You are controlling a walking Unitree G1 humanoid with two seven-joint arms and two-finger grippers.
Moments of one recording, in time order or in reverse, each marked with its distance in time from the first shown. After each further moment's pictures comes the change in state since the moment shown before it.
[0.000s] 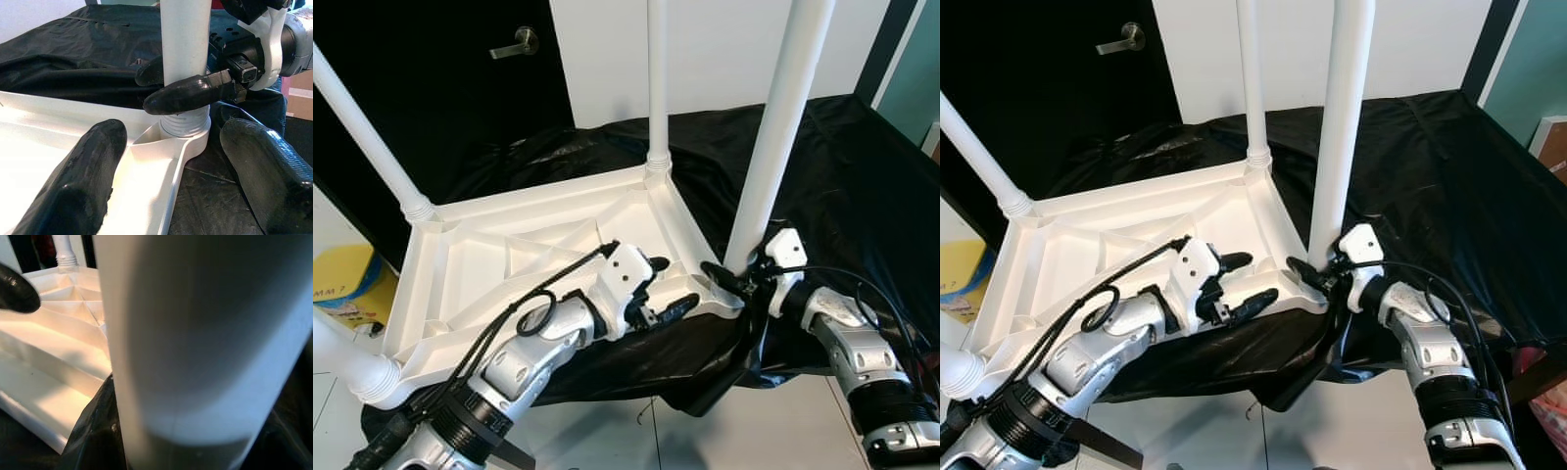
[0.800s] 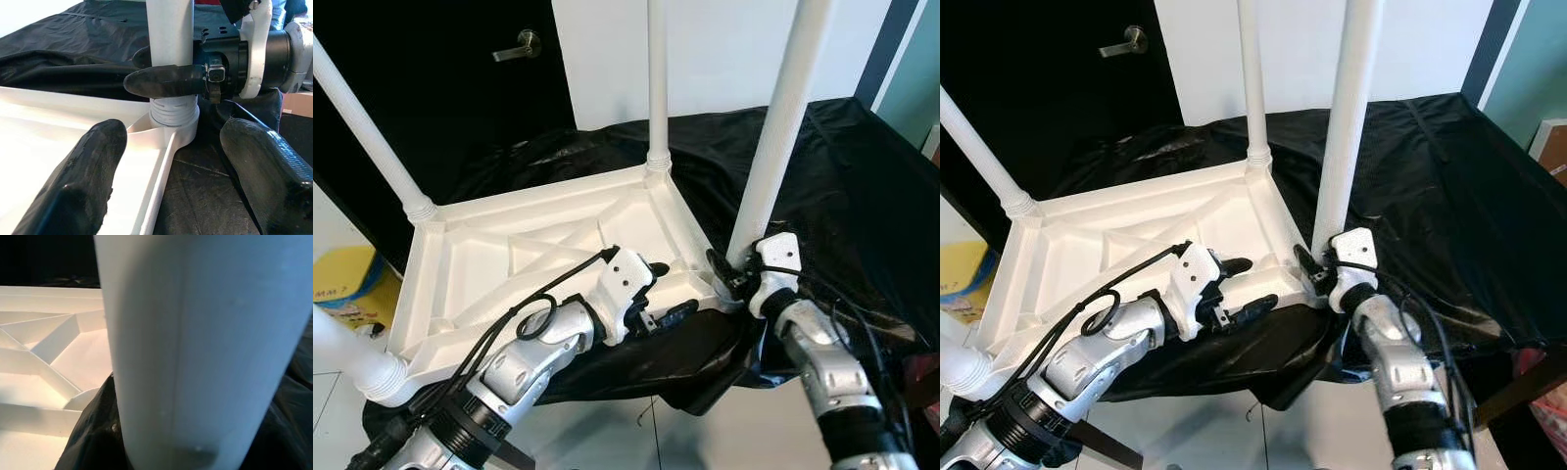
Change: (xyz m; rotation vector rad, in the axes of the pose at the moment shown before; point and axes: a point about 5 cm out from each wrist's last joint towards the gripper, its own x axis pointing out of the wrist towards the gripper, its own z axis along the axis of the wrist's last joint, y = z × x) left arm -0.002 -0.002 -0.002 -0.003 0.013 -0.007; right arm 0.007 0.023 -0.002 0.080 0.007 -0.431
